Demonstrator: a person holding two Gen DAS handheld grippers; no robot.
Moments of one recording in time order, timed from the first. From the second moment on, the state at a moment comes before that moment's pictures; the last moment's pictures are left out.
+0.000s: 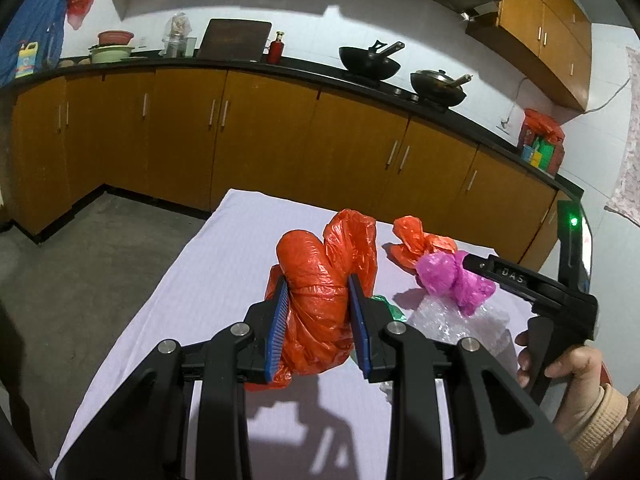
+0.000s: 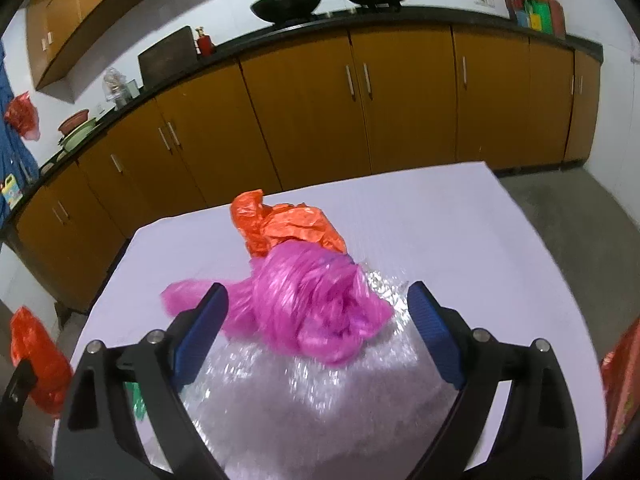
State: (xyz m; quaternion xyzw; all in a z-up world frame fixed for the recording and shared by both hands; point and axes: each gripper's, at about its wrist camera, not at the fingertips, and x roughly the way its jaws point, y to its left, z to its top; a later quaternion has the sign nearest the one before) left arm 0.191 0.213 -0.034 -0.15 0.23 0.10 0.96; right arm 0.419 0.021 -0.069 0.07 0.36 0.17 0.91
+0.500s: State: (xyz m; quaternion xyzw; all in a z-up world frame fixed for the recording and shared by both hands) left arm 0.195 0.203 -0.038 -0.15 0.24 0.09 0.96; right arm 0.400 0.011 -0.079 0.06 0.38 0.21 0.90
